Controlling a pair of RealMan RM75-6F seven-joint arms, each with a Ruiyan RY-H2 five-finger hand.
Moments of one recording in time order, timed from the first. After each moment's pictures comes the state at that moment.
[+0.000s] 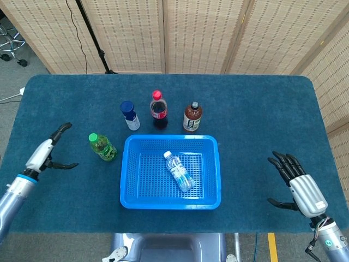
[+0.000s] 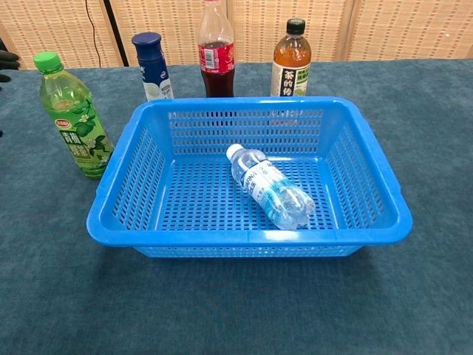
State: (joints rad) left arm -0.44 -1.30 -0.10 -1.18 1.59 1.06 -0.97; right arm 0.27 -1.10 -0.12 -1.54 -1.69 1.57 0.34
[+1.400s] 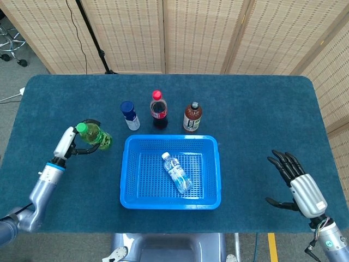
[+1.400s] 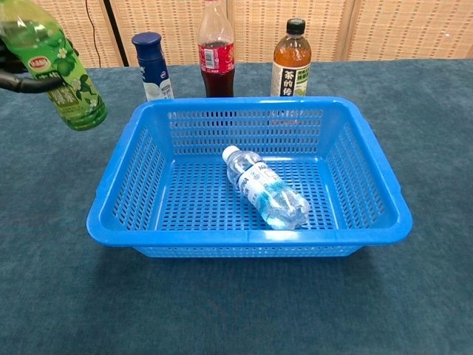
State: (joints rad) left arm -0.55 -1.49 -0.15 -1.09 1.52 1.19 -1.01; right arm 0.23 -1.11 -0.05 -1.52 -1.76 1.59 0.39
